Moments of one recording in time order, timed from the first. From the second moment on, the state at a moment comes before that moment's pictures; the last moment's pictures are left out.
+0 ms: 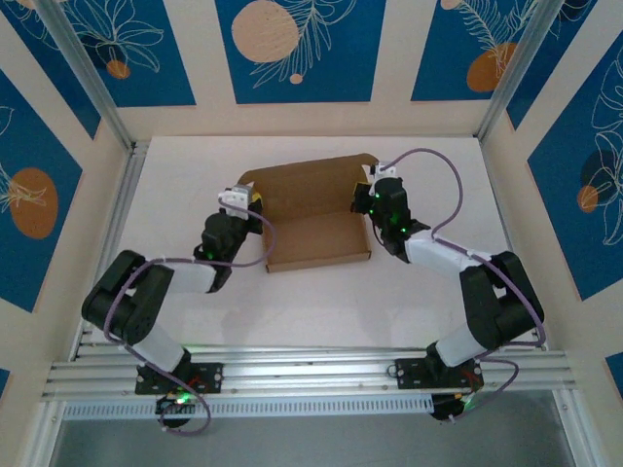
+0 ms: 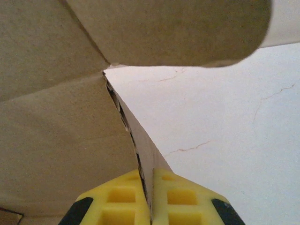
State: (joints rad) left arm -0.46 1.61 0.54 1.02 -0.12 -0.10; right arm 0.43 1.51 0.82 0.33 0.15 0.38
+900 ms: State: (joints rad) left arm -0.50 1.71 0.43 1.34 -0.18 -0.13; right arm 0.49 1.54 0.70 0.54 0.27 0.52
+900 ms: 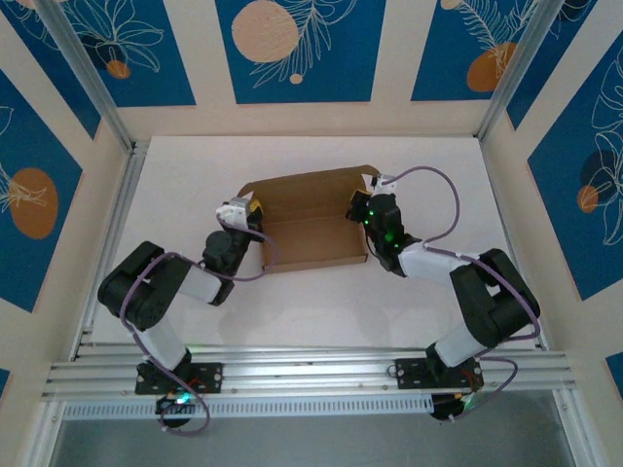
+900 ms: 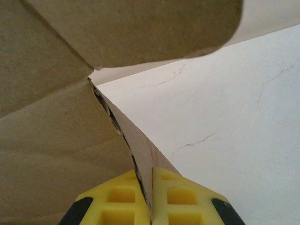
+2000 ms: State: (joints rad) left arm -0.52 1.70 0.52 1.24 -0.21 -0.39; right arm 0.50 1.59 0.62 0.75 0.33 0.75
